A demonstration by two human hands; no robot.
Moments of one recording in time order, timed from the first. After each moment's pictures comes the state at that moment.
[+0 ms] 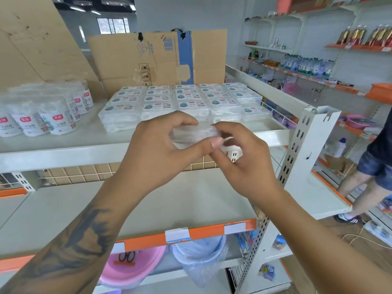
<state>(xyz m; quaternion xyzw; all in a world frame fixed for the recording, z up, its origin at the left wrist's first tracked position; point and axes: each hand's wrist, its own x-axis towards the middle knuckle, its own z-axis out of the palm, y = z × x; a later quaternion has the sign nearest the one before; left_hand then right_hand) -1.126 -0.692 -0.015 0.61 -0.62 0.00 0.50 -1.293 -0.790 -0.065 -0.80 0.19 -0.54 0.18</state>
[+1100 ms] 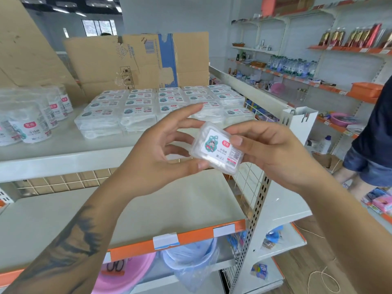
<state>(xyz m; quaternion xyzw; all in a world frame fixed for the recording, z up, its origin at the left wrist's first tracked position) -1.136 -0.710 -0.021 0.45 -0.69 -0.23 0.52 -1.367 -0.806 -0.019 -0.70 0.19 -0.40 0.56</state>
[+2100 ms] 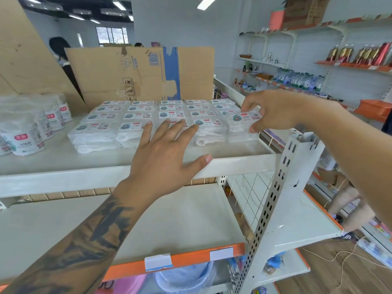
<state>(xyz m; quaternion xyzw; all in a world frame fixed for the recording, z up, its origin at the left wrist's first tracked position) -1.135 -0.776 -0.025 0.72 -0.65 0.15 0.19 -1.353 -0.950 0.083 -0.91 0.41 -0.05 0.01</state>
